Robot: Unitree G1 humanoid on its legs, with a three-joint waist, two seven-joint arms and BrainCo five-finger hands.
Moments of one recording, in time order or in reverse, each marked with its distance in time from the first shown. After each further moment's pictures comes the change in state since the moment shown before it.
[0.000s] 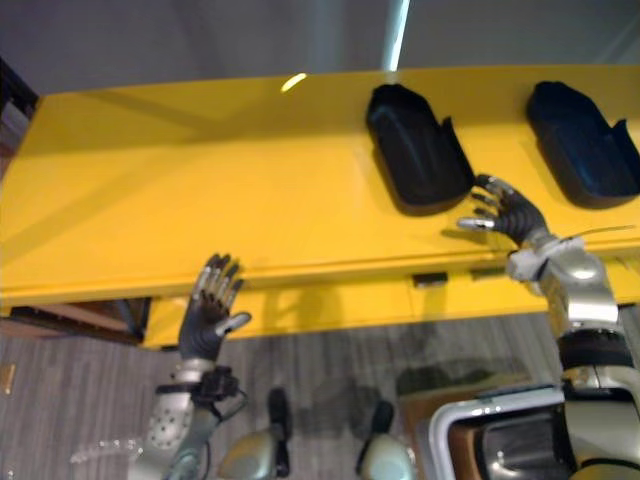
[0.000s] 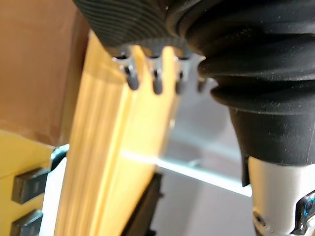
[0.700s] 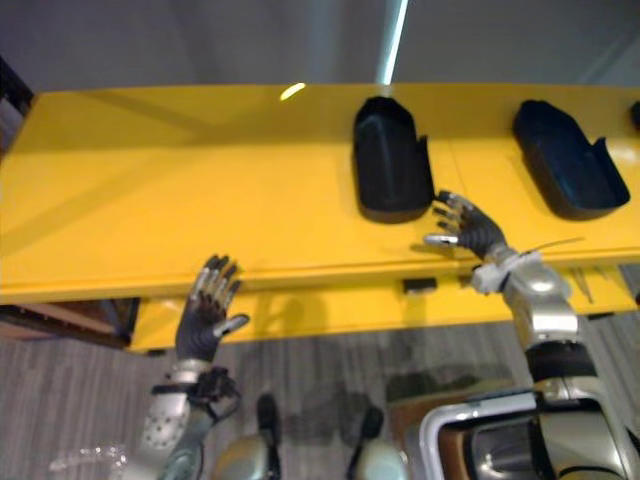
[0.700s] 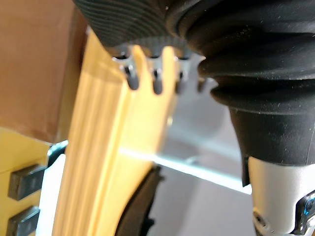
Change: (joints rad) left arm -0.006 0.035 0.004 0.003 0.002 0.002 0.000; right arm 0.028 0.084 0.042 -0.044 -0.002 -0.005 -0.002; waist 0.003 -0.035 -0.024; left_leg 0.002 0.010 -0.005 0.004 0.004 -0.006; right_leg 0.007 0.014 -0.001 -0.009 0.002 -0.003
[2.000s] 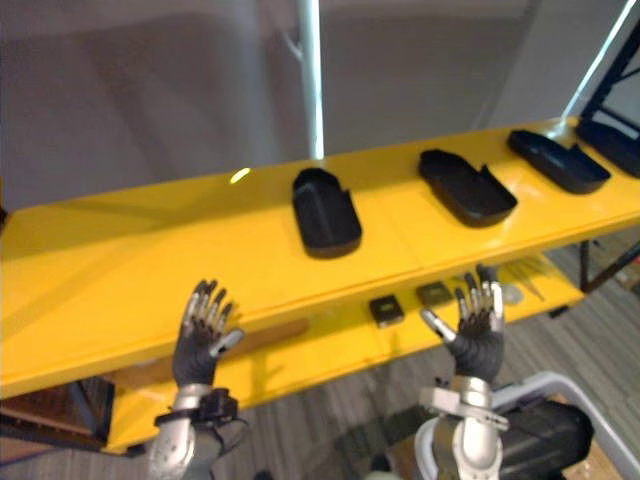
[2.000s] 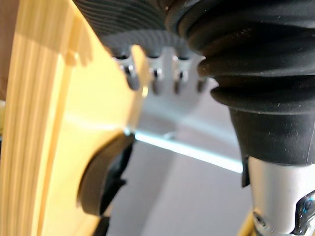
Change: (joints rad) left arm 0.151 -0.126 0.003 -0.024 0.047 -0.025 0.070; right arm 0.918 0.602 -0.021 -0.833 -0.130 -0.424 -0.586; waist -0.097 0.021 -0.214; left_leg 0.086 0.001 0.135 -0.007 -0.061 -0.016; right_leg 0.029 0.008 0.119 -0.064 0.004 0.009
